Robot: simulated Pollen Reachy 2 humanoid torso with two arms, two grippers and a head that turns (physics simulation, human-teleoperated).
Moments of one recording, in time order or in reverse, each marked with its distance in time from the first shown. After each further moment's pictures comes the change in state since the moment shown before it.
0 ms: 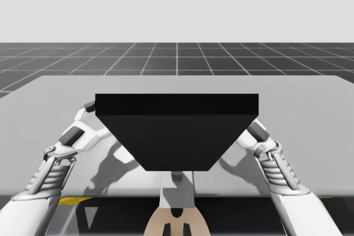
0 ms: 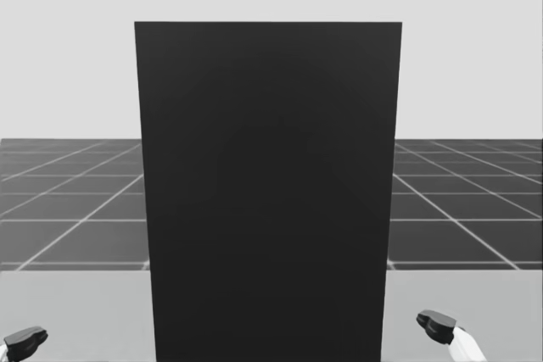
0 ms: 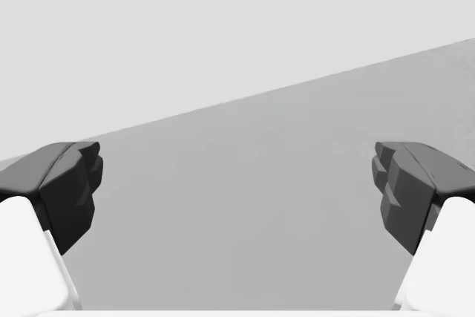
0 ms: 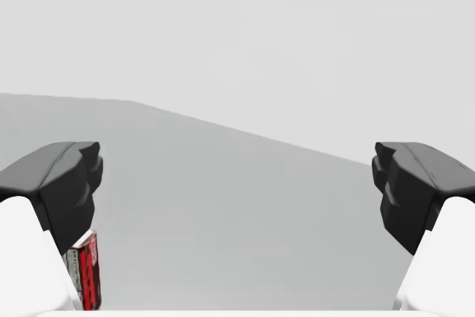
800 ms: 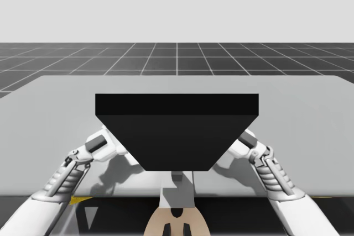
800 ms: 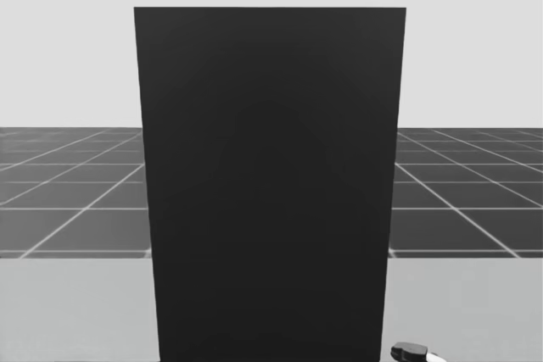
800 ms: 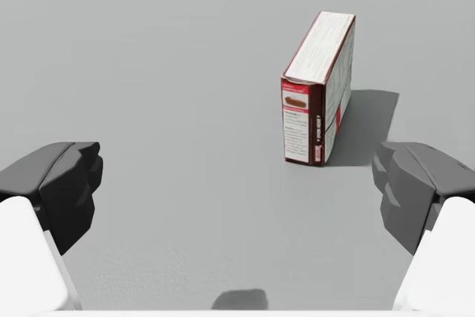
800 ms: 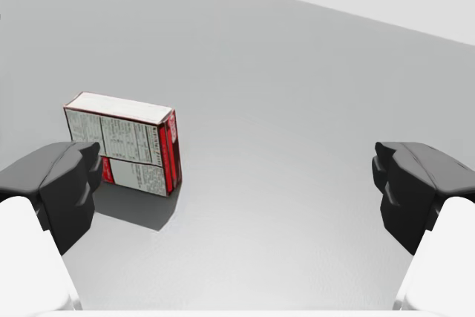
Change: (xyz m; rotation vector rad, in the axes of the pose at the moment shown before) left arm -0.027 -0.036 -0.009 -0.291 0.262 0.000; right arm -0.019 0.015 0.005 0.130 0.241 -0.073
